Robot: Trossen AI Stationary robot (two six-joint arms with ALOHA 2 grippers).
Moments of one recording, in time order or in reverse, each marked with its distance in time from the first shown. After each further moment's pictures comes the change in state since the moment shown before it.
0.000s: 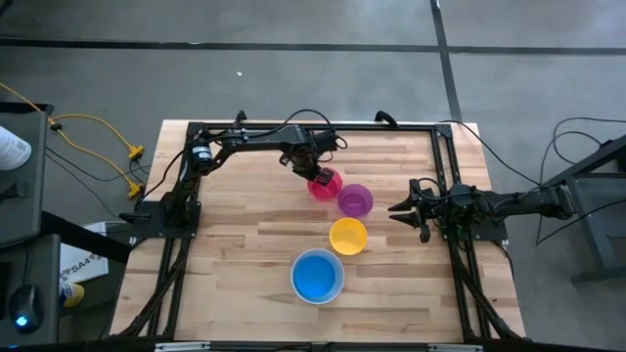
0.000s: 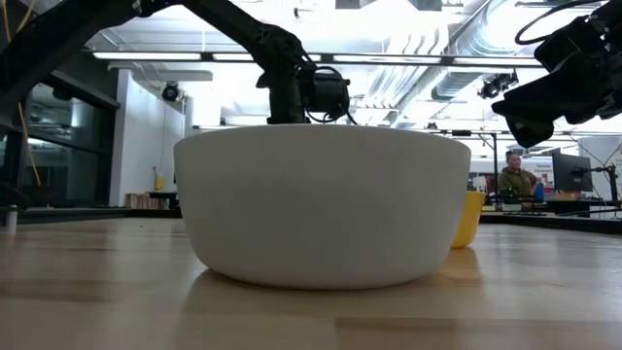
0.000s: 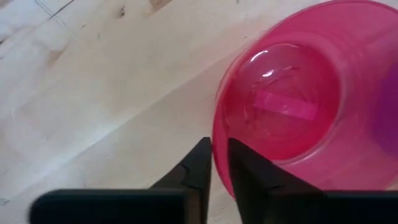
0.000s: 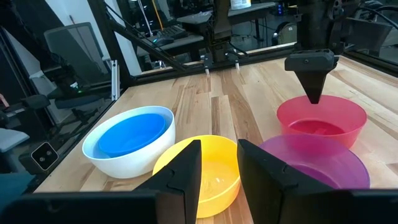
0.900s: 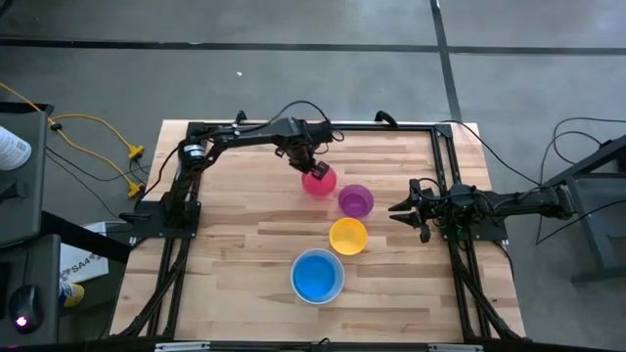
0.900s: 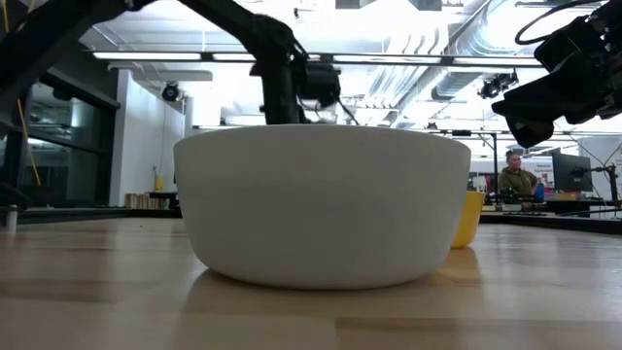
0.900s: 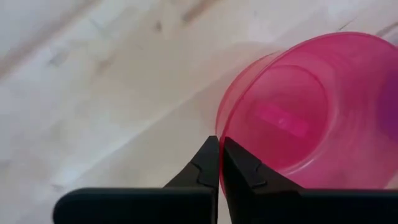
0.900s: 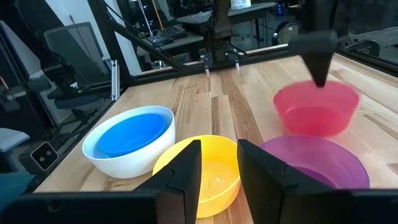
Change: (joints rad) left arm 0.029 -0.062 -0.001 -0.048 -0.029 0.079; right arm 0.000 0.000 0.000 0.000 0.000 0.000
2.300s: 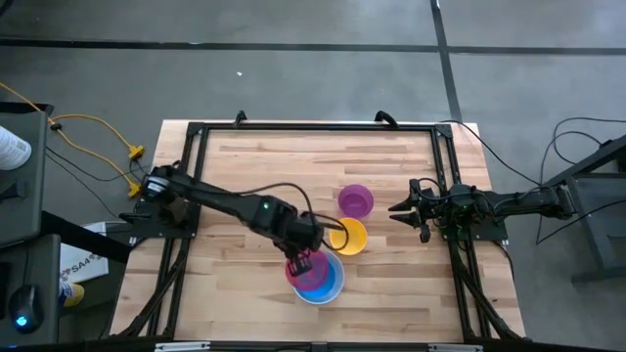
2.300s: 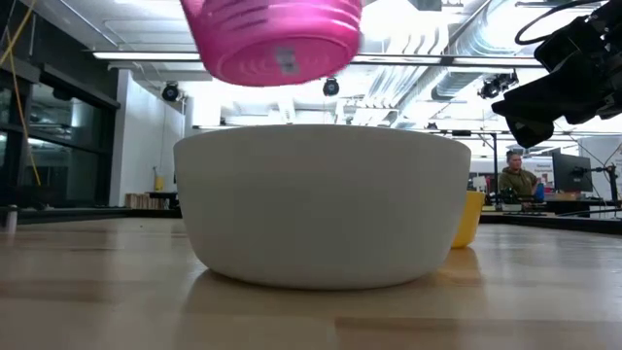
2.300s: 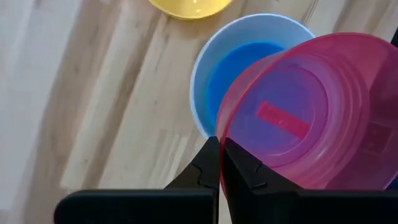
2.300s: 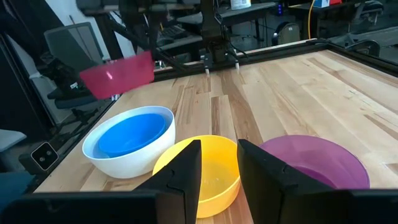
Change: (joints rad) left arm -0.672 -0.246 0.000 -0.101 -0.060 -0.117; right arm 0.000 0.000 0.000 0.000 0.000 0.000
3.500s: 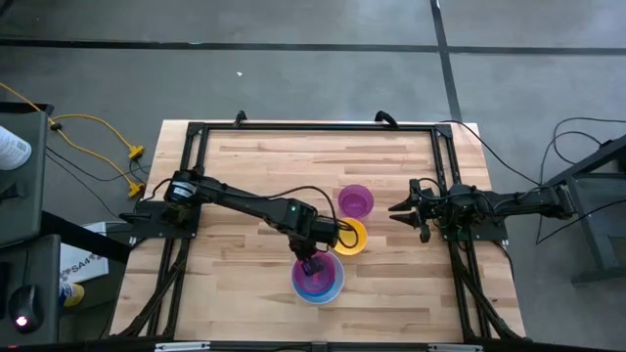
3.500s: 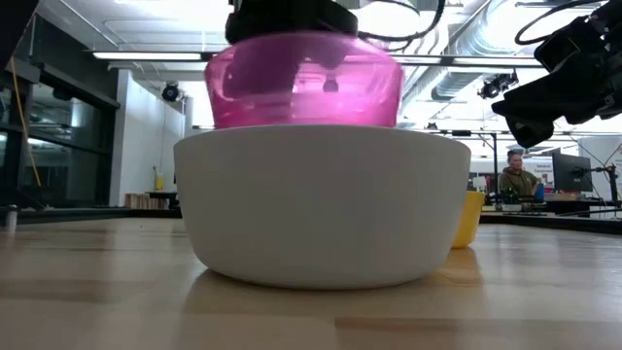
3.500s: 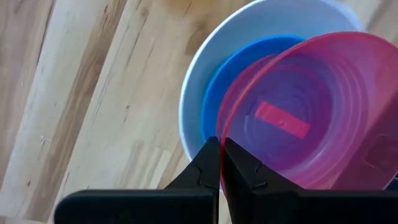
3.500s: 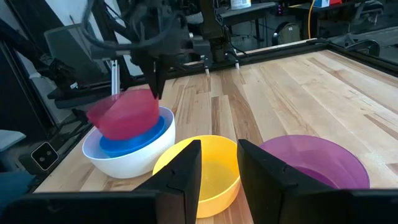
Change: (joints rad) left arm 0.068 0.169 0.000 0.070 0.178 0.000; right arm 0.000 0.000 0.000 0.000 0.000 0.000
